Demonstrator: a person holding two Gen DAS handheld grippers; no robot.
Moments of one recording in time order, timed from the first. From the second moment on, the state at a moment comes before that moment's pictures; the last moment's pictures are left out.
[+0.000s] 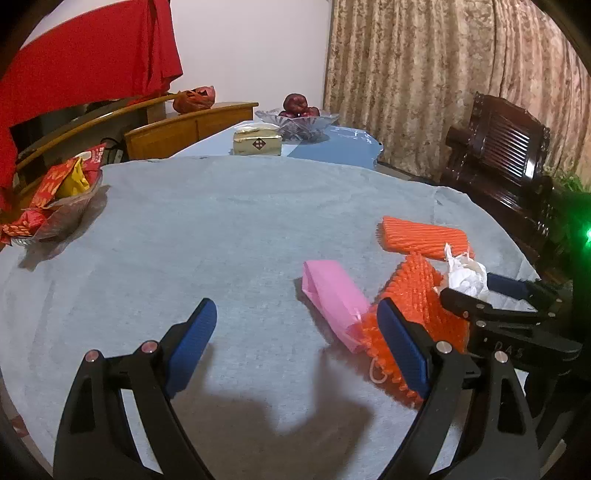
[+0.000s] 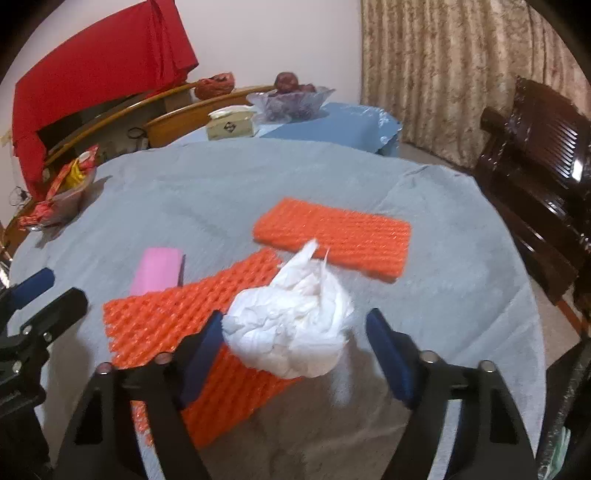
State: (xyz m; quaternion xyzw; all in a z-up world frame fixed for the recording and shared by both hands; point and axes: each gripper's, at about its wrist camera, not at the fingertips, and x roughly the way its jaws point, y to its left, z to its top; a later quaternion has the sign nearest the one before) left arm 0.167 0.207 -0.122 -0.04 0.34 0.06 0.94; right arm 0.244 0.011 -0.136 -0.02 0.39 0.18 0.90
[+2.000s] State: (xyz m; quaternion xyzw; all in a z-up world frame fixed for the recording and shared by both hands) left arm 0.163 0.112 -0.159 -0.06 0.41 -0.04 0.91; right arm 0.171 -0.109 -0.112 0.02 0.39 0.14 0.91
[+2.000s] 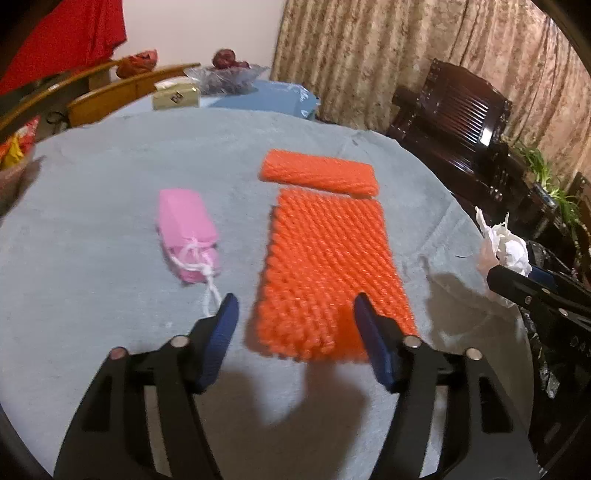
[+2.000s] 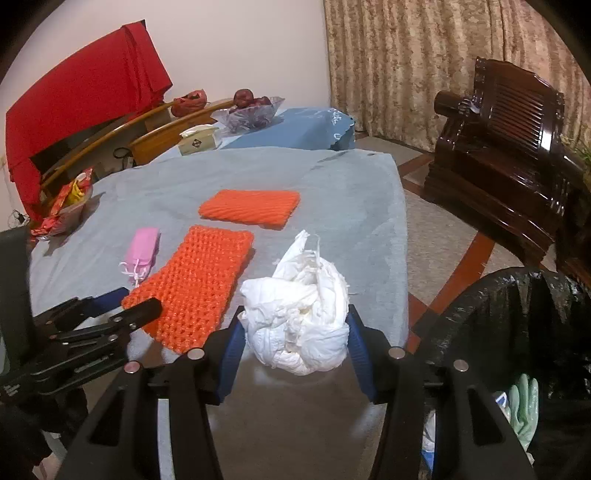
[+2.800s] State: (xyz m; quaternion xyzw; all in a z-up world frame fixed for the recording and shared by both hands) left arm 0.134 0.075 -0.097 -0.04 0.36 -0.07 0.93; right arm 0.141 -0.140 -0.069 0.04 0.35 0.13 0.93
